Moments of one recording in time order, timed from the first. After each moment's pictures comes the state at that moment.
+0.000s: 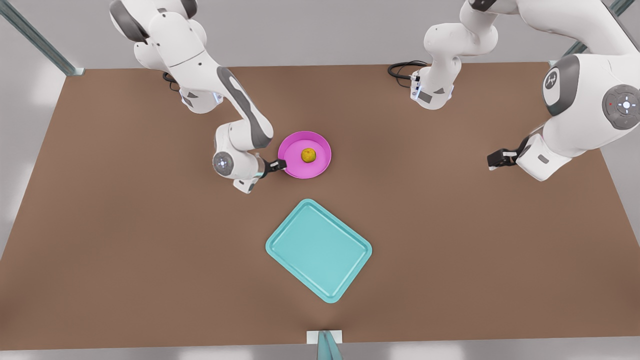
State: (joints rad) left arm -0.02 0.18 -0.06 -1.34 0.01 1.38 -0.08; right arm 0.56 0.35 0.03 -2.17 0.64 2.30 -0.12
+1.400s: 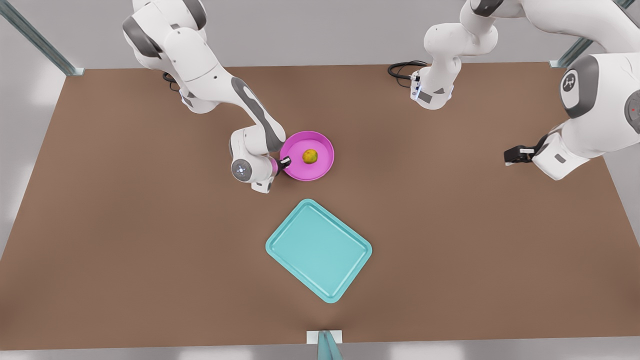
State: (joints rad) left arm -0.02 0.21 0.00 -1.28 0.05 1.29 0.04; right arm 0.56 0.46 0.09 -2.12 0.64 2.27 -0.30
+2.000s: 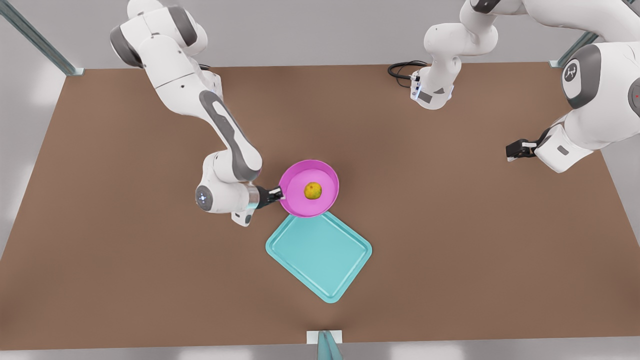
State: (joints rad) left arm -0.02 0.19 0.00 -1.27 0.06 1.29 0.05; right arm 0.36 0.55 0.09 -1.74 0.74 2.13 -0.32
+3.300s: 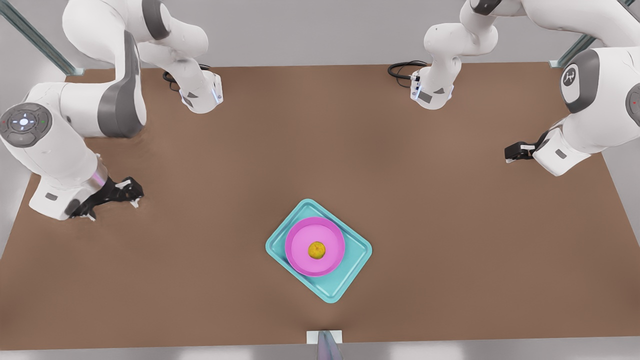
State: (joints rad) left arm -0.02 0.20 0.00 -1.27 0.06 1.28 0.05; right arm 0.16 0.30 -0.06 -1.13 -0.16 1.50 -0.32
